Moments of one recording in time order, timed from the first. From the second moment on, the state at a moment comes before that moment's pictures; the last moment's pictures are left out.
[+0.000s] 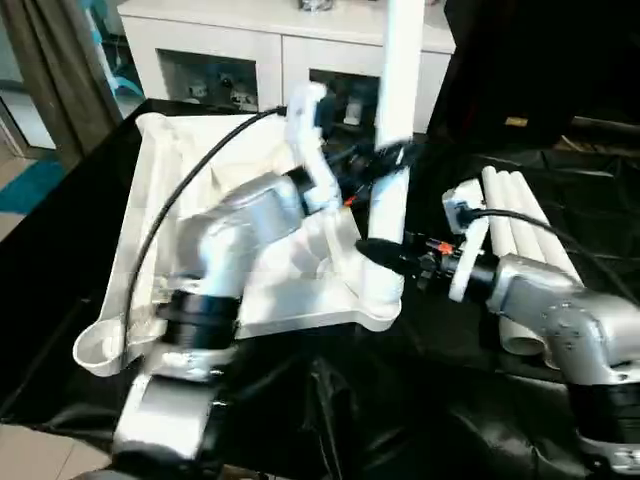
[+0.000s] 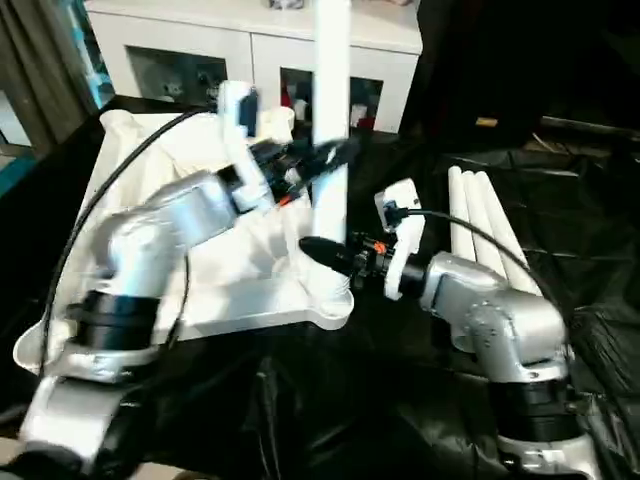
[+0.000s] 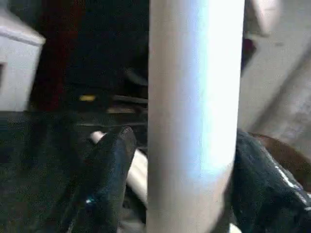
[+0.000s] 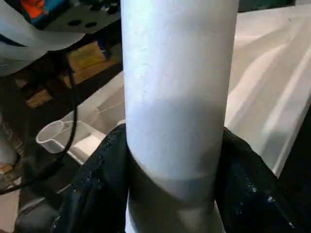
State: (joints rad) left arm -0.79 -0.03 0.04 0.14 -0.53 0.72 -0.40; right arm -0.41 -0.36 0.01 -0.09 0.62 0.82 0.65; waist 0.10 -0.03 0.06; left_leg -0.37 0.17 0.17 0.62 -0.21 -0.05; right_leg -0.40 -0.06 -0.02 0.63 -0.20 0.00
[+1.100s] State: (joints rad) left arm -0.76 0.13 0.04 0.10 -0.74 0.81 -0.84; right arm -0.39 -0.47 -0.02 -0.15 0.75 0.87 0.89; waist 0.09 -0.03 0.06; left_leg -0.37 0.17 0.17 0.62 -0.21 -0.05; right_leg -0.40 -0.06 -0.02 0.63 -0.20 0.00
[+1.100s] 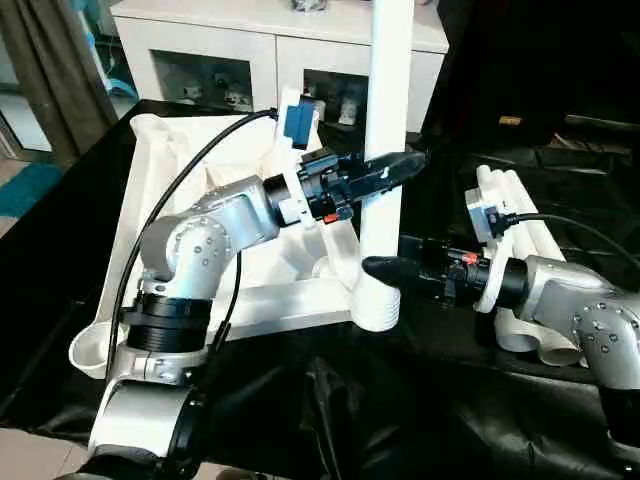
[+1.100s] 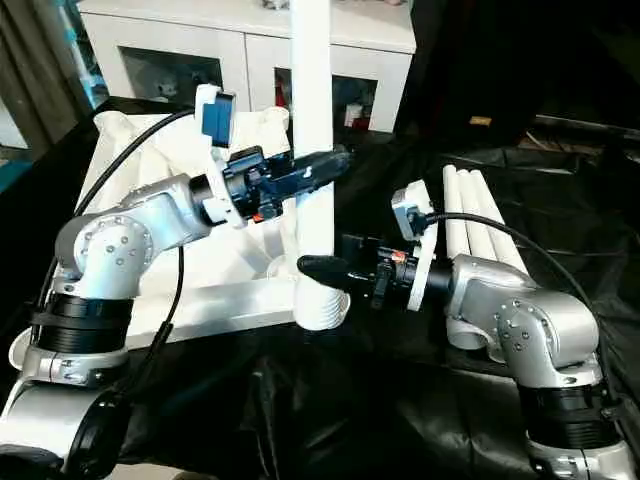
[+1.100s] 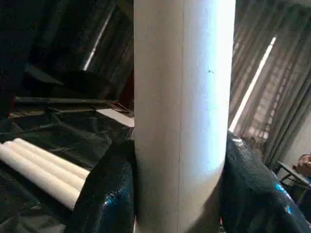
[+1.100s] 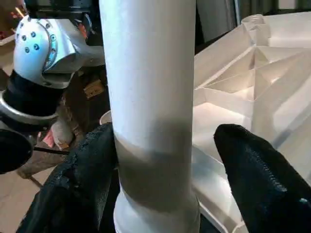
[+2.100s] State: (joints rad) left arm -0.79 0.04 0.04 0.14 -0.63 0.76 -0.59; right arm -0.39 -0.44 0.00 -0.11 0.72 0.87 0.81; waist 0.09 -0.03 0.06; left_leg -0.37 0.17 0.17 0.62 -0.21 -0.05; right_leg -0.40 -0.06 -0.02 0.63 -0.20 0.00
